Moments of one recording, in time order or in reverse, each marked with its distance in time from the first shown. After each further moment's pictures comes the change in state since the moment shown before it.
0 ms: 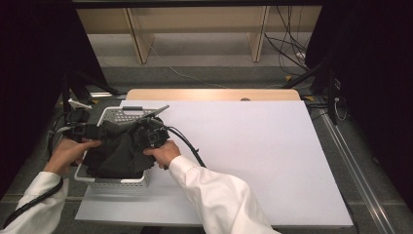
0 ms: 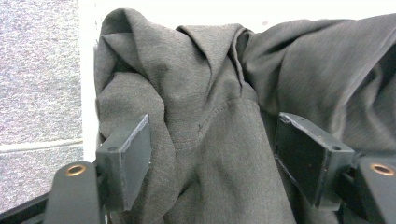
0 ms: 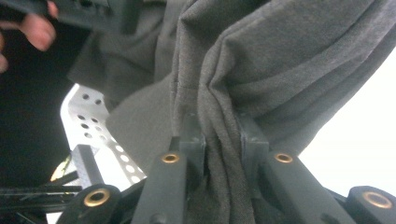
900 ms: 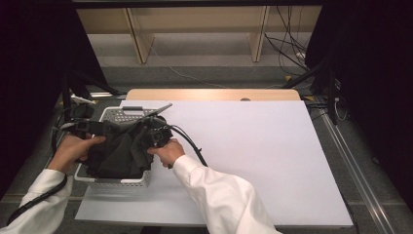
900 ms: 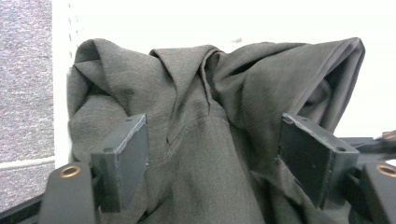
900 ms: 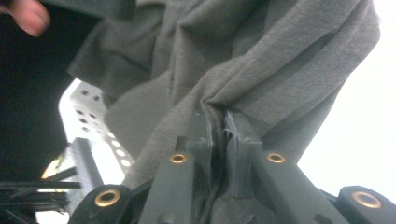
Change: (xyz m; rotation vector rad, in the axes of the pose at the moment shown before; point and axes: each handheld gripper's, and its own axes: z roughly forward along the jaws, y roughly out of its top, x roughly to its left) left arm -0.021 0.007 -0.006 -0.043 -0.031 0.033; right arm -0.002 -0.001 -0.009 -0.013 -0.011 -0.035
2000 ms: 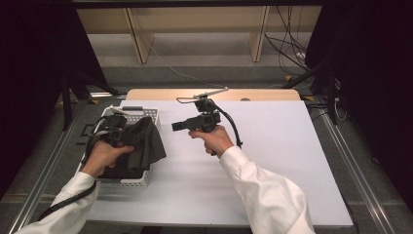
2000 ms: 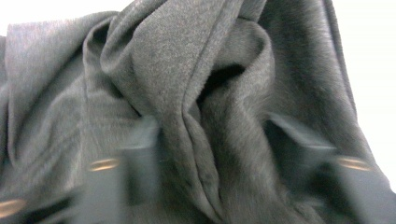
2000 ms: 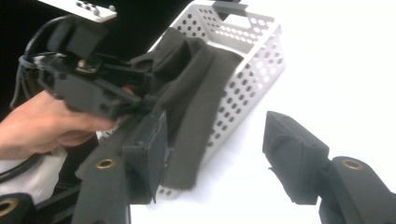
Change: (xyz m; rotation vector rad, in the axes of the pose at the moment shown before) left arm -0.059 -0.016 0.062 0.080 -0.035 0.135; right arm -0.073 -0.021 -0.136 -0.191 0.070 0.057
